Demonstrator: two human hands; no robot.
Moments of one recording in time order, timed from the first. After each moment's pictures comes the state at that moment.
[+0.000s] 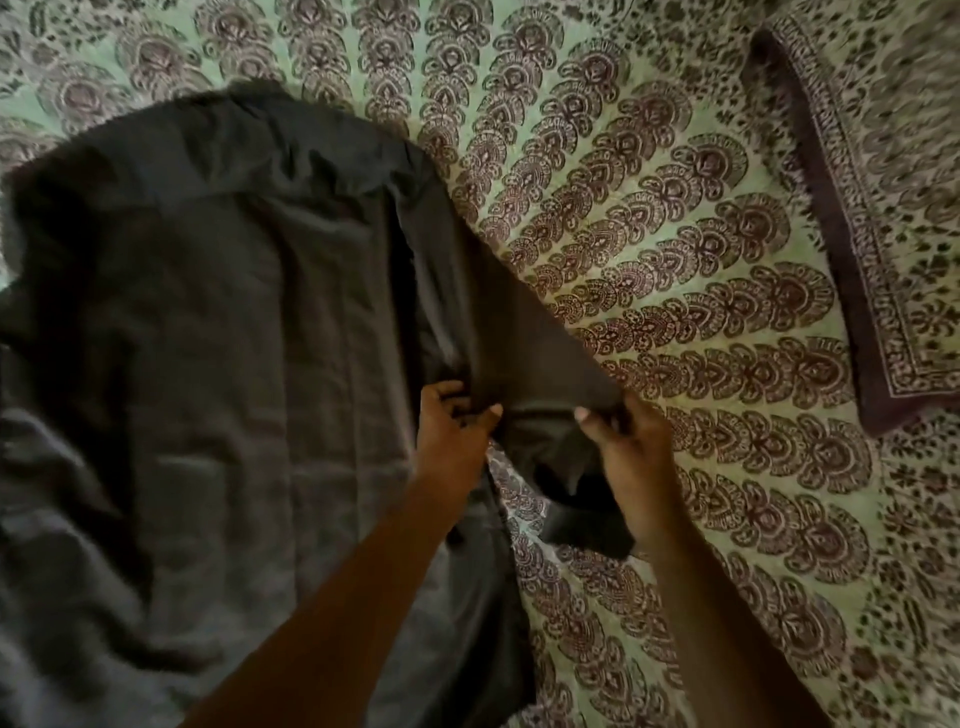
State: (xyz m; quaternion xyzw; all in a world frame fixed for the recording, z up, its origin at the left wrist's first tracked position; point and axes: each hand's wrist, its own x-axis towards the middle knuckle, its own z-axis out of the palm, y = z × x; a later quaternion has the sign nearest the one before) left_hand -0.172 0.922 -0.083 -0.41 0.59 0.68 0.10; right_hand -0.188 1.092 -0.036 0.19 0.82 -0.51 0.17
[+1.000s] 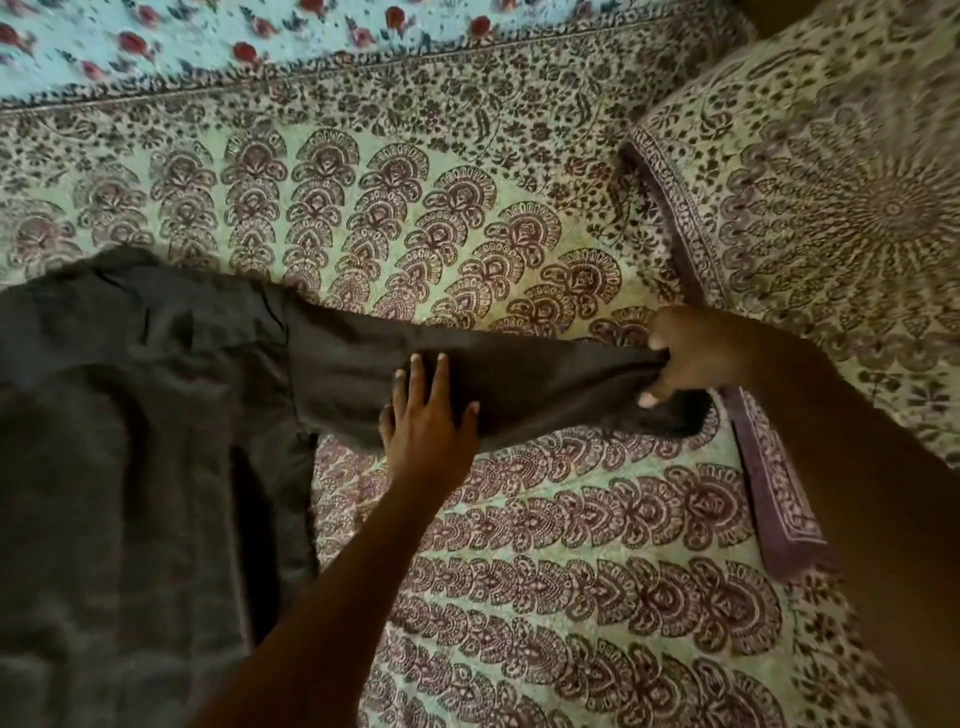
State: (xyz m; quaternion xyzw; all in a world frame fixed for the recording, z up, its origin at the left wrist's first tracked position) left_hand -0.366 1.031 -0.081 -0.17 0.94 0.27 0.15; right_hand -0.507 1.287 0.030 -0.12 0.91 -0.01 0.39
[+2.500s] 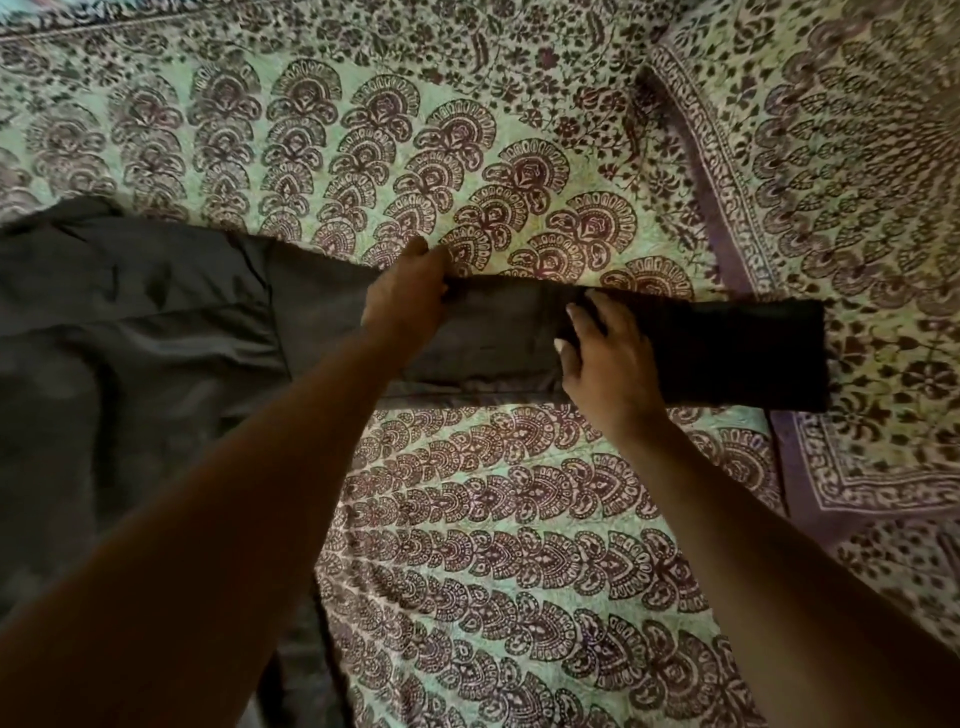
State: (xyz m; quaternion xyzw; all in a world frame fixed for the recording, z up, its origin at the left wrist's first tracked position) left_hand -0.469 0.988 -0.083 -0.02 0.97 0.20 0.10; right_hand -0.423 1.228 -0.104 -0.08 0.99 -0.12 0.07
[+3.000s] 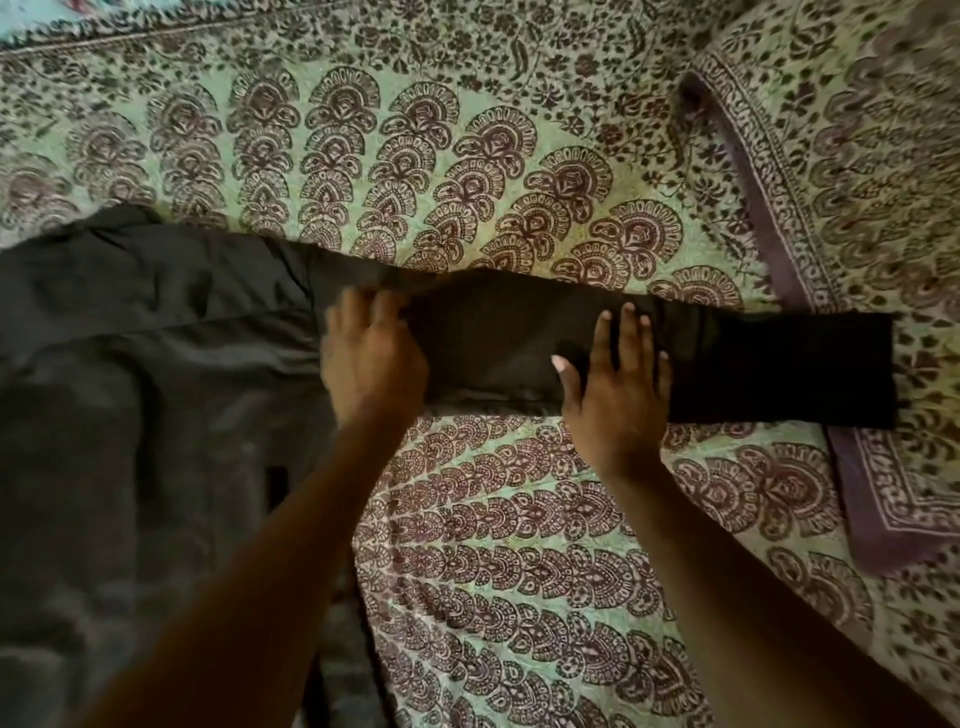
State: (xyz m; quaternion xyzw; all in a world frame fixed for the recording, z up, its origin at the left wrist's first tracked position) left_hand -0.395 0.943 -0.088 -0.17 0.97 0.17 -0.09; right_hand -0.392 1.179 -0.130 0.02 1.00 -0.08 0.00
